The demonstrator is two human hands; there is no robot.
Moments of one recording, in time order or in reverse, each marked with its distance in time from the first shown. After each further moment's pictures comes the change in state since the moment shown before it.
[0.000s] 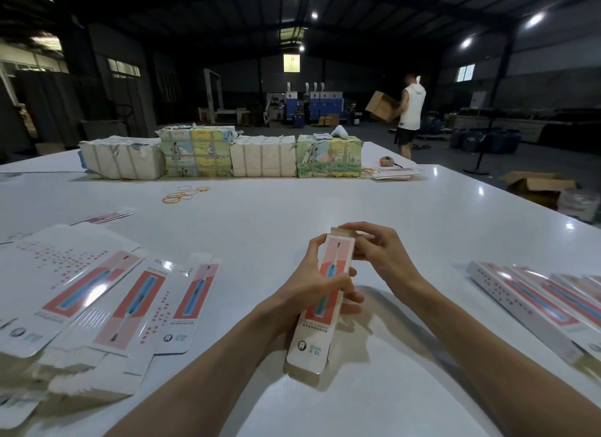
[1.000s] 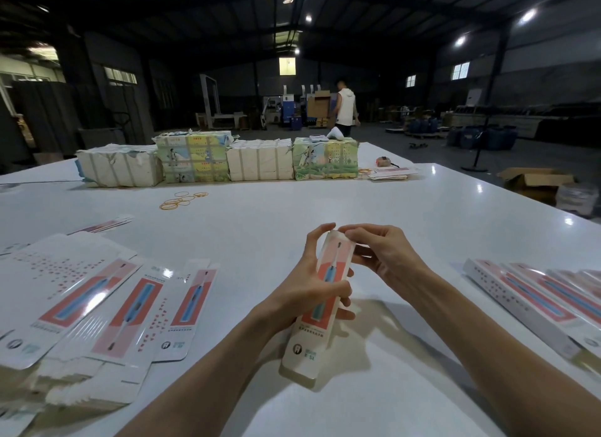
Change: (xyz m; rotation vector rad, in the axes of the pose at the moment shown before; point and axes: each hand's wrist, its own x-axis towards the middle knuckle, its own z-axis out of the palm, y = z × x) left_hand 0.004 -0.004 -0.007 0.125 -0.037 0.118; right_hand -0.002 -0.025 -0.006 0.382 0.025 0.309
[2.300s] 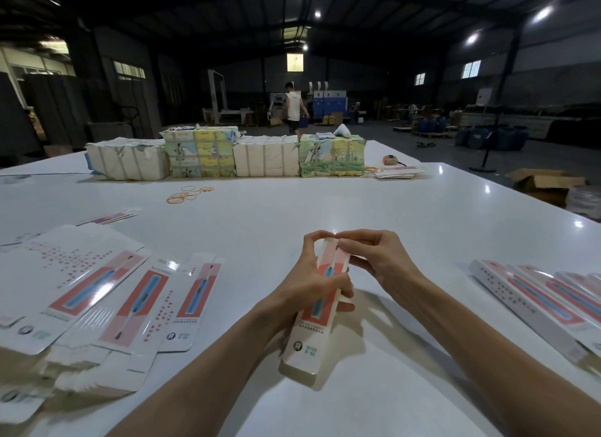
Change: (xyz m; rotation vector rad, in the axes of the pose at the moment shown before) left_hand -0.001 -0.001 0.001 -0.011 0.114 -0.115; right_hand -0.002 0.019 0.001 -0.052 -0.108 -0.083
